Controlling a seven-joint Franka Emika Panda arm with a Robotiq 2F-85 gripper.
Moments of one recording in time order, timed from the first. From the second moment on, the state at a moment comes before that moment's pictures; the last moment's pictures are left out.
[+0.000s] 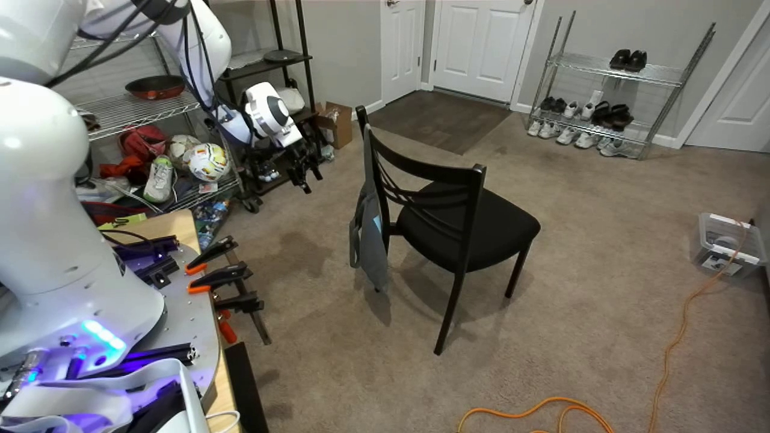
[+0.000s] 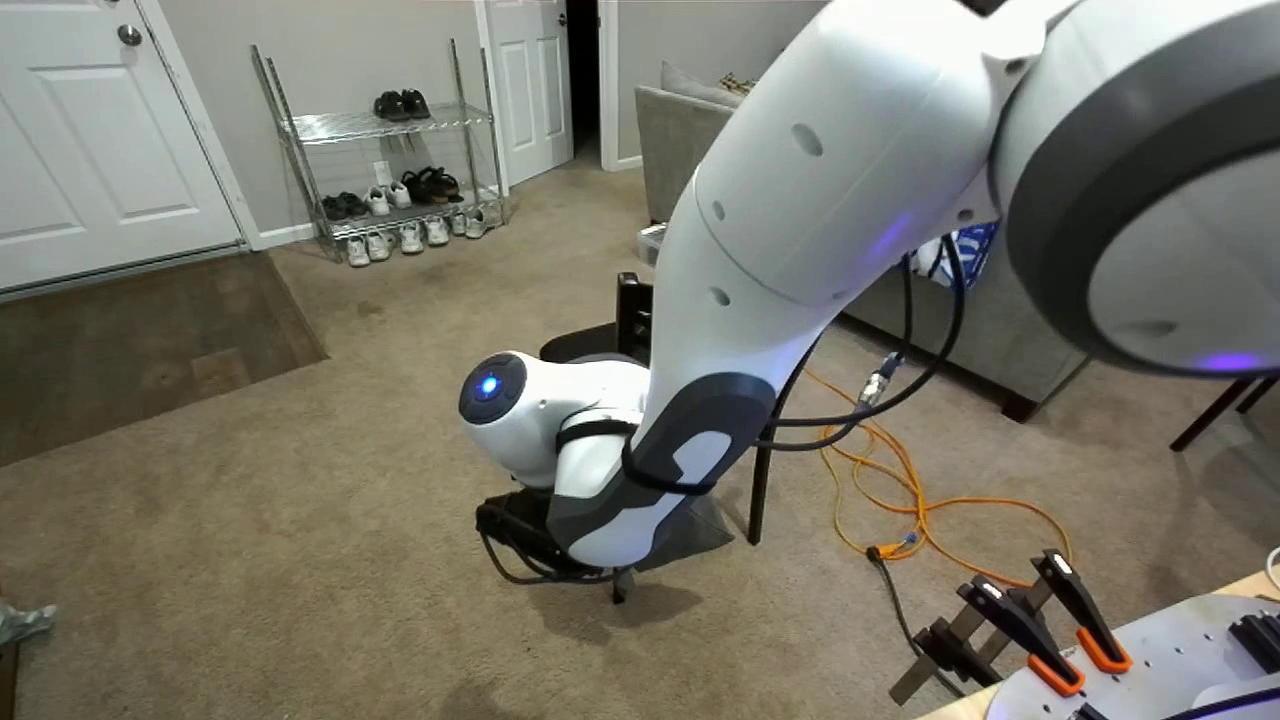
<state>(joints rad) 1.01 1.04 -0.24 -1.61 -0.40 2.51 2.02</state>
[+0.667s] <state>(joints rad) 0.99 1.39 -0.23 -1.19 -0.40 2.27 2.00</state>
